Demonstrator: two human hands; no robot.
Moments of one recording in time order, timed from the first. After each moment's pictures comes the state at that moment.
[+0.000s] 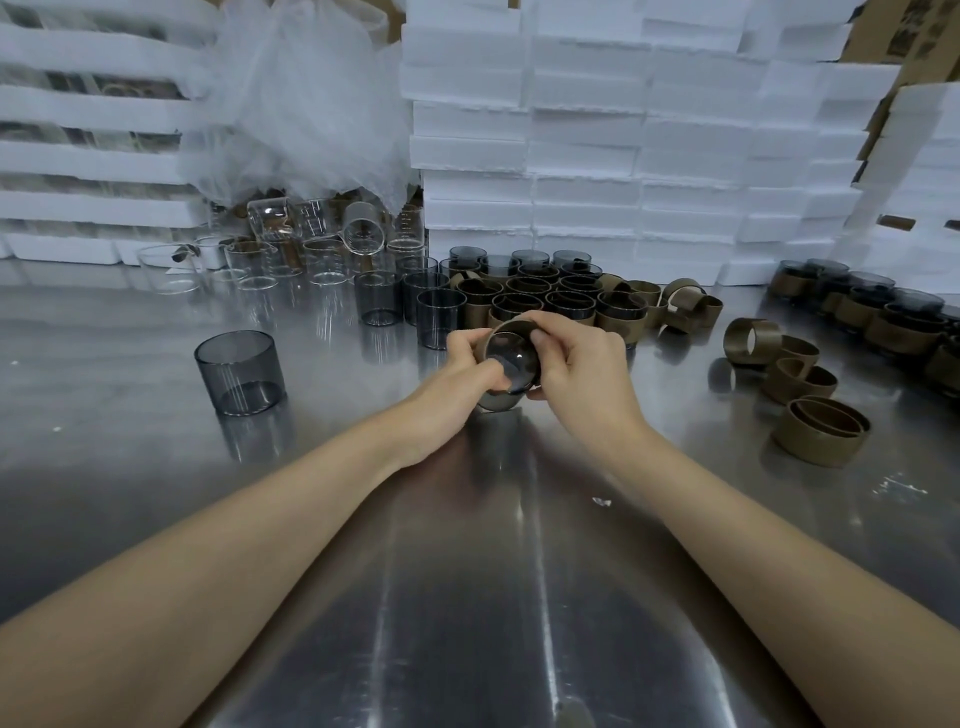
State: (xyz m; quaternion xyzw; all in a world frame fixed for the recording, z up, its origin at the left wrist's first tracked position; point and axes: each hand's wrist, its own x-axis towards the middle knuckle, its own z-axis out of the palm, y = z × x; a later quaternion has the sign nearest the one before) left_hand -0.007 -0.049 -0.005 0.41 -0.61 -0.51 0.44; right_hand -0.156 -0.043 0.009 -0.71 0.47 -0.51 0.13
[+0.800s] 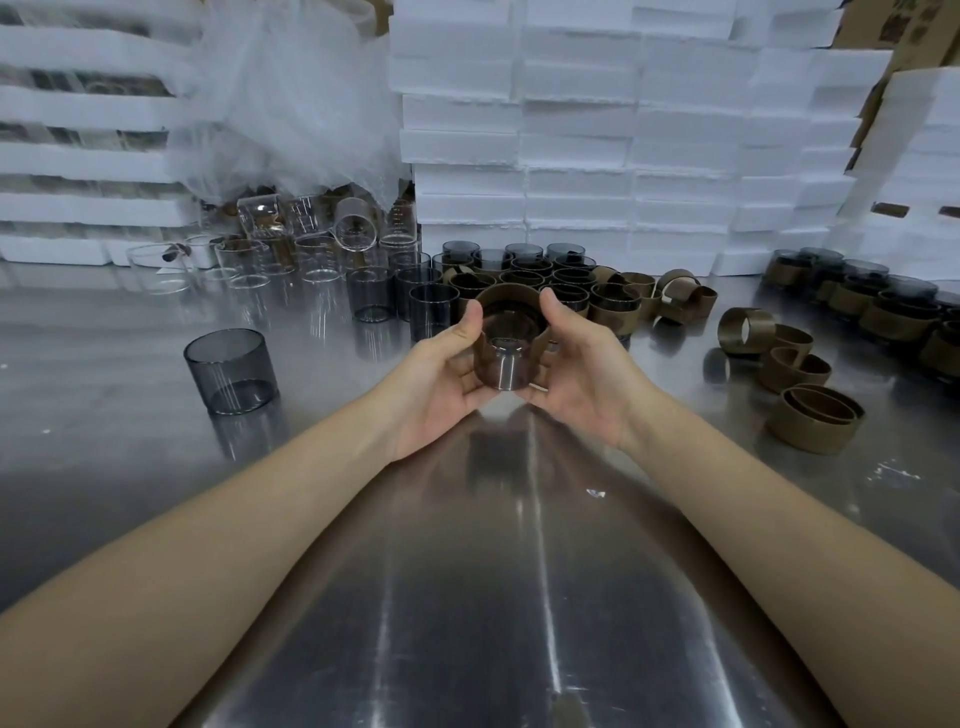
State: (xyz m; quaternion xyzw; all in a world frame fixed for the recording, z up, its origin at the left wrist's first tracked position) left_hand -0.002 -0.039 0.010 0.29 -0.47 -0.68 0.48; right_hand -0.171 -0.048 0.018 -0.45 0.30 -0.47 0.70
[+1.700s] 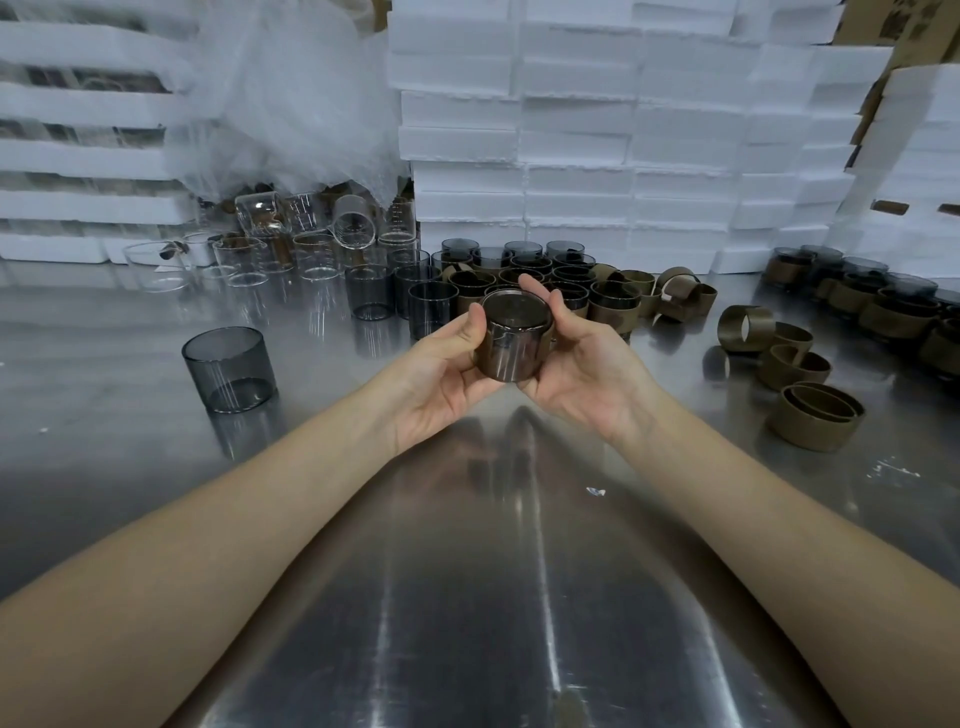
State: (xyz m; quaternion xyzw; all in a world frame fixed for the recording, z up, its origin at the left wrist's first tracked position) left_hand -0.004 -0.038 0.016 0.25 -0.40 -0.73 0.49; right_hand -0.162 -0.048 0.025 -0.32 0.23 -0.51 0.76
